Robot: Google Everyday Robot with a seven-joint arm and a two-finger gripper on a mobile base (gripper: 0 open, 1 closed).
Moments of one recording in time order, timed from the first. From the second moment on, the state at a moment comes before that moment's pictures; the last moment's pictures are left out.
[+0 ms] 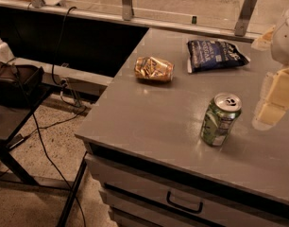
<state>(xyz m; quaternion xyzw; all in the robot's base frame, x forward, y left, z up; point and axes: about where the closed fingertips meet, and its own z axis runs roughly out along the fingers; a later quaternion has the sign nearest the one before) 0.438 -0.216 0.977 -0.60 0.78 -0.04 0.16</state>
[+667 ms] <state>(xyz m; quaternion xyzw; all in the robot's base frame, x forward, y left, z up) 0.441 -0.220 0.966 -0.59 0.79 0.00 0.17</state>
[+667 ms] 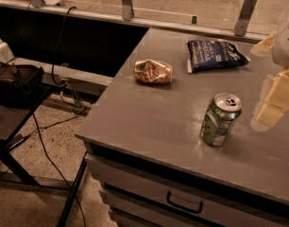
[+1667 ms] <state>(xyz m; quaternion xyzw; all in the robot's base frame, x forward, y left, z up) 0.439 -0.238 0.908 -0.51 0.76 0.17 0.36</state>
